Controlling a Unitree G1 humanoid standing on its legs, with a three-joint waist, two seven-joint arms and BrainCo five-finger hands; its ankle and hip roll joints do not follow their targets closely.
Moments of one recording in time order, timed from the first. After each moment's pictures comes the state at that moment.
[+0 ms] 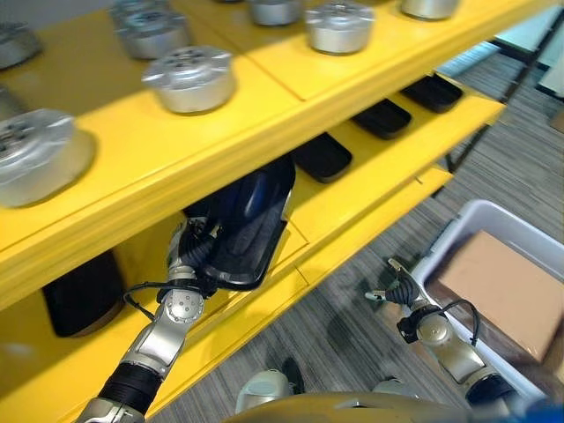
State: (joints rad) left arm 0.03 0.56 -0.23 0.14 0.11 0.00 0.48; right arm 0.01 -0.40 0.42 0.28 0.03 0.15 -0.24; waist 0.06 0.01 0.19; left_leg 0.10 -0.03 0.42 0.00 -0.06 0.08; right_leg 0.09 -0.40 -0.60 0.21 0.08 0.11
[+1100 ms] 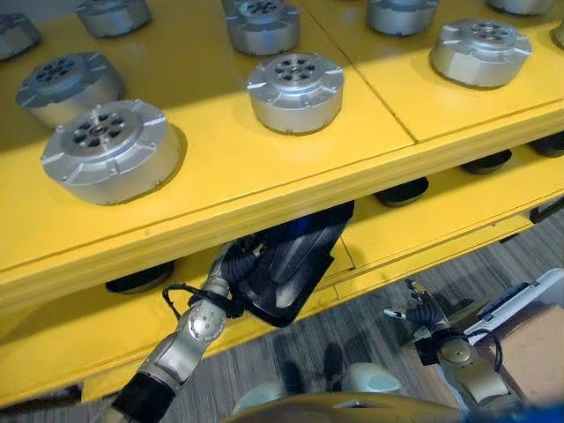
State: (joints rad) left arm -0.01 0.54 -0.43 0.07 0.20 -0.11 0.30; right arm 0.17 -0.45 0.32 0.25 0.15 0.17 -0.25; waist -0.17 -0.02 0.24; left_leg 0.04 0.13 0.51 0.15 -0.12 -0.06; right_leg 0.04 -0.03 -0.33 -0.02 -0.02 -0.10
